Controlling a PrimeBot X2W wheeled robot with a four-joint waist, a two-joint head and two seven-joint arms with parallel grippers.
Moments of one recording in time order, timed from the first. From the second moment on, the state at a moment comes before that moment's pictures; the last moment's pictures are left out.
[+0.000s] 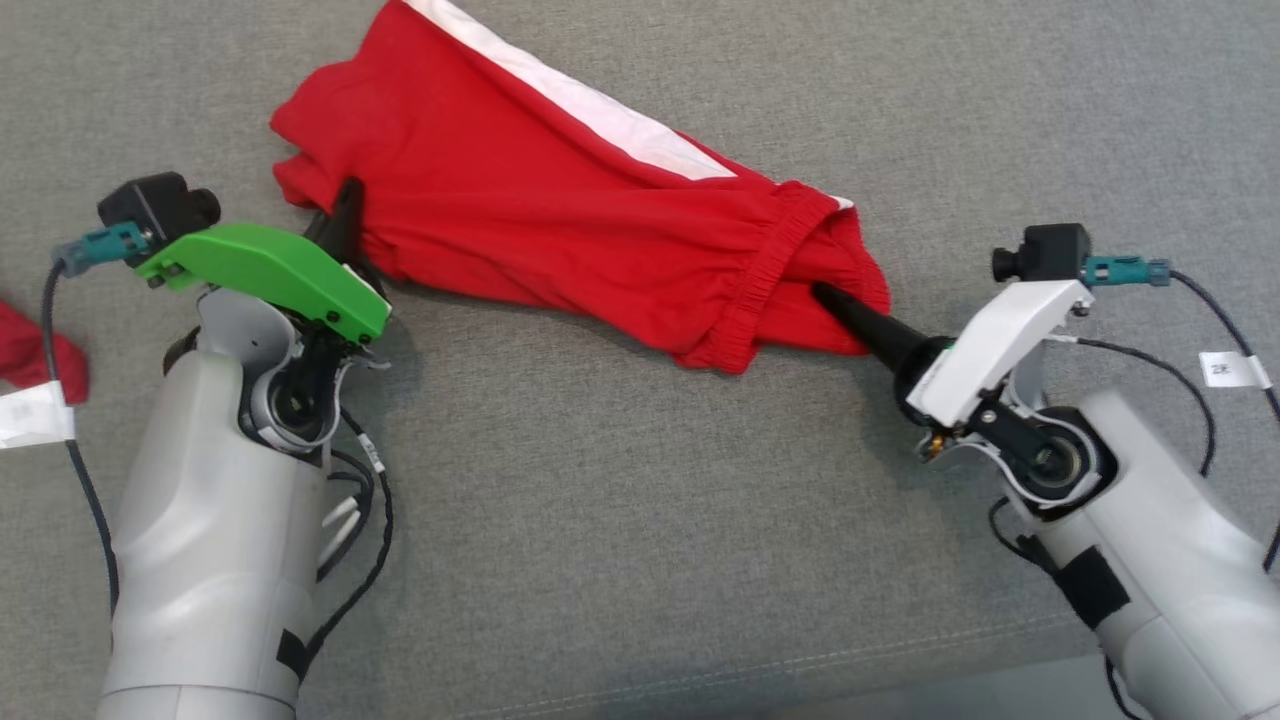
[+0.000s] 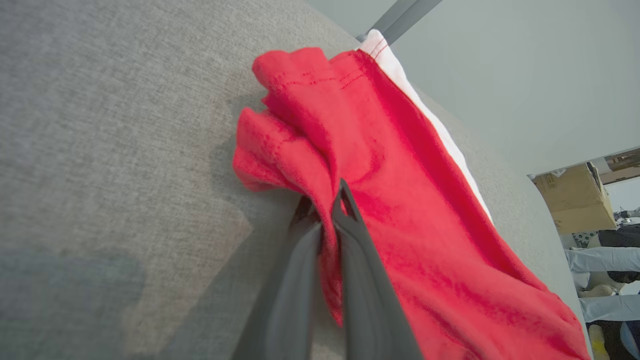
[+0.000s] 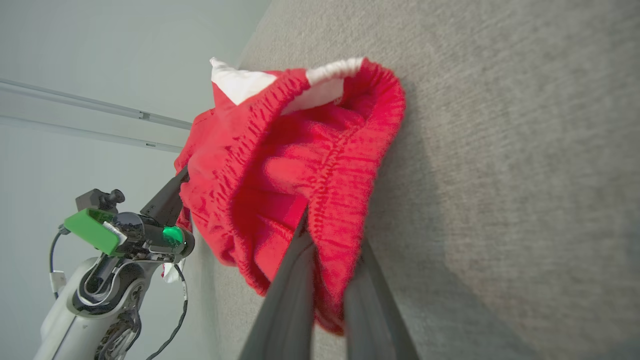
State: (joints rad) left arm -0.71 0.01 -0.10 0.65 -0.81 -0.01 0.14; right arm -0.47 -0.19 0.48 0.37 1.23 0.11 0.27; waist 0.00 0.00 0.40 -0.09
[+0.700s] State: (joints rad) left arm -0.43 0.01 -0.53 0.52 -1.12 -0.07 -0.03; right arm -0.41 -0.57 0.47 0.38 1.24 0.11 0.57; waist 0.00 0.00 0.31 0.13
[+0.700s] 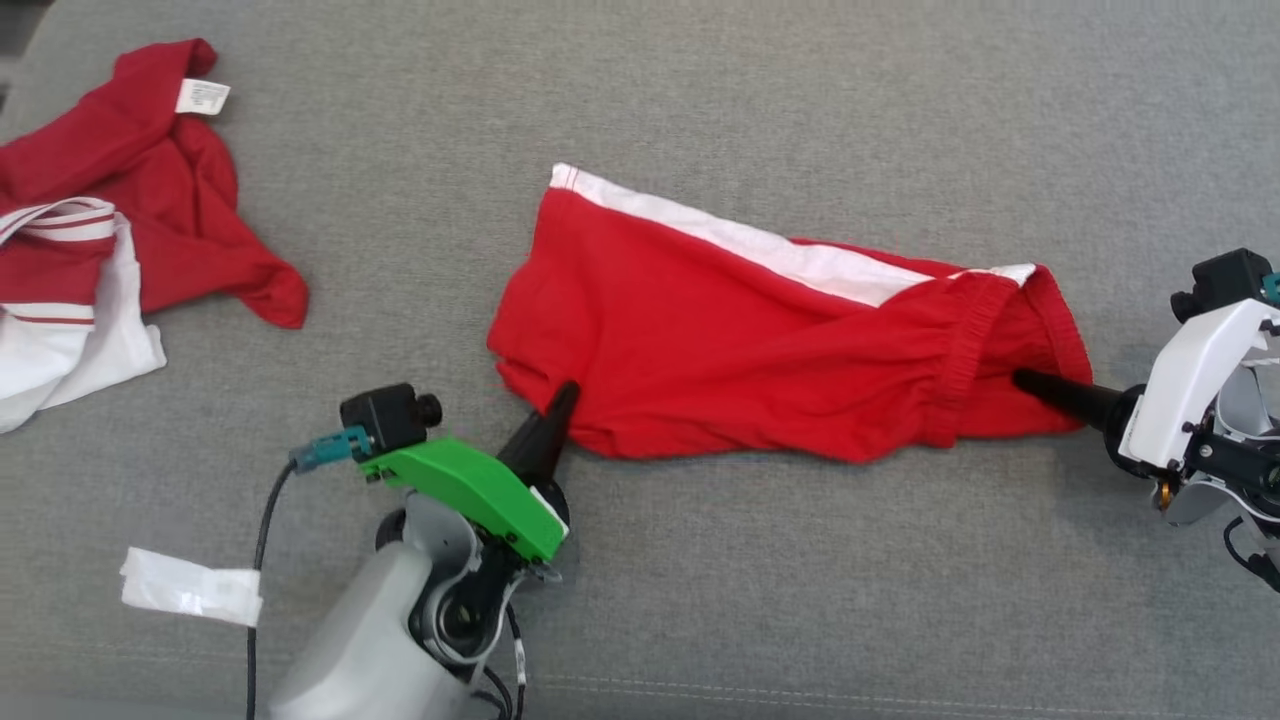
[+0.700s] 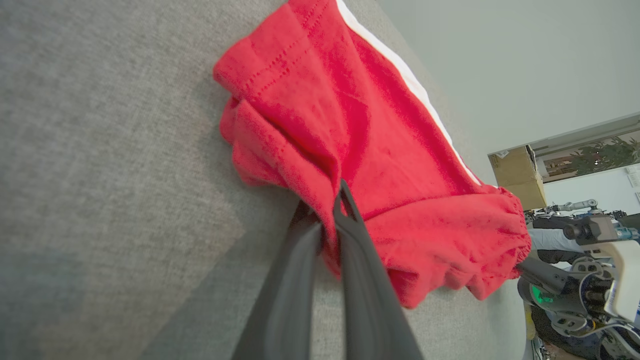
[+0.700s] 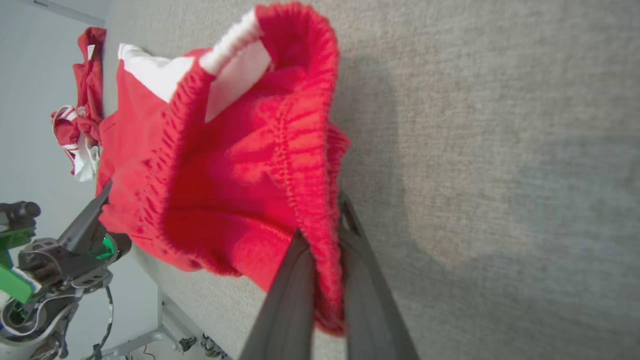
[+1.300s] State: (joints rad) left arm -0.34 0.04 -0.71 0.41 -1.16 0.03 -0.18; right arm -0.37 -0.59 0.53 0.25 1.22 0.11 0.62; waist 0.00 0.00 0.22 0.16
